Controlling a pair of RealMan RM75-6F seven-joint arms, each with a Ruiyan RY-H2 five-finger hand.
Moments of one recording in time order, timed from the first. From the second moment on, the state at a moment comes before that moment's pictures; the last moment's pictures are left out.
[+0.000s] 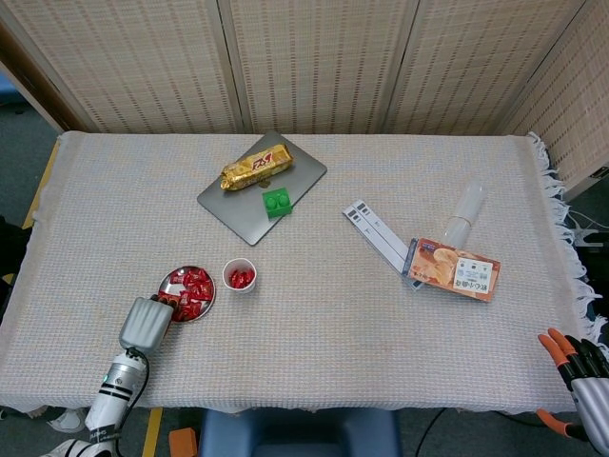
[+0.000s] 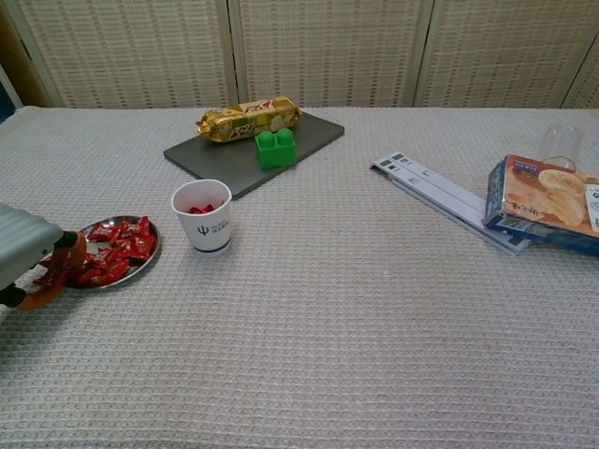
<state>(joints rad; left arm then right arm) -0.39 -1.65 -0.02 -1.22 1.39 1.25 0.59 -0.12 -0.92 -0.14 -1.70 -1.69 1.53 0.04</state>
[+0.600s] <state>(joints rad) -0.42 -1.63 -0.06 -1.29 1.44 1.28 0.54 -0.12 -0.92 -0.14 -1.70 -1.68 1.53 0.04</state>
